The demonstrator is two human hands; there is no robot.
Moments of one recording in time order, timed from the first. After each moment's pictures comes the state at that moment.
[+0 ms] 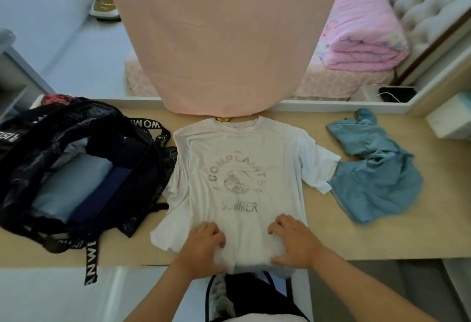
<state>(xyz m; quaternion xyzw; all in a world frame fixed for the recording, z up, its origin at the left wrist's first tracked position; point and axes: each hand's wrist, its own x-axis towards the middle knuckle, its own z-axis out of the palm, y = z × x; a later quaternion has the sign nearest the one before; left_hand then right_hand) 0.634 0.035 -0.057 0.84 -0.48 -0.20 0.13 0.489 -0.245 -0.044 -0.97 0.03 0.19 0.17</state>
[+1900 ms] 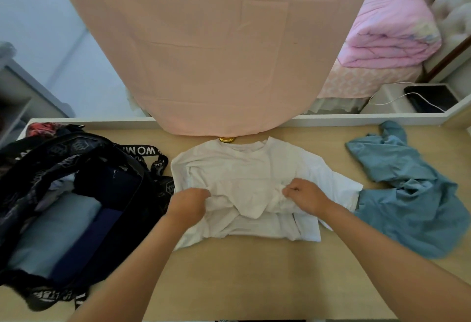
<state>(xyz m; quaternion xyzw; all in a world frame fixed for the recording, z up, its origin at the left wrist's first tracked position) 0.814 -0.066 0.008 0.93 -0.31 -0.20 -0.02 0.662 -0.358 -0.008 -0.85 0.28 0.14 0.42</state>
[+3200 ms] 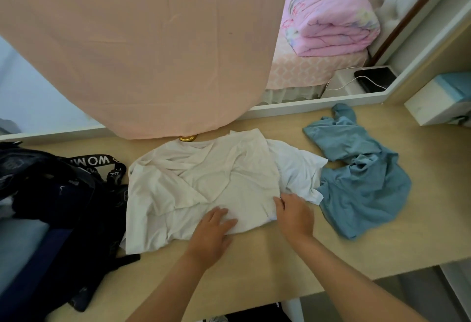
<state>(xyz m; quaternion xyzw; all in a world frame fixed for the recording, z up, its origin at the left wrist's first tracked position) 0.701 -0.113 -0.080 0.83 -0.51 -0.19 0.15 0.570 -0.324 -0.043 -0.87 0.44 -0.08 0.21</state>
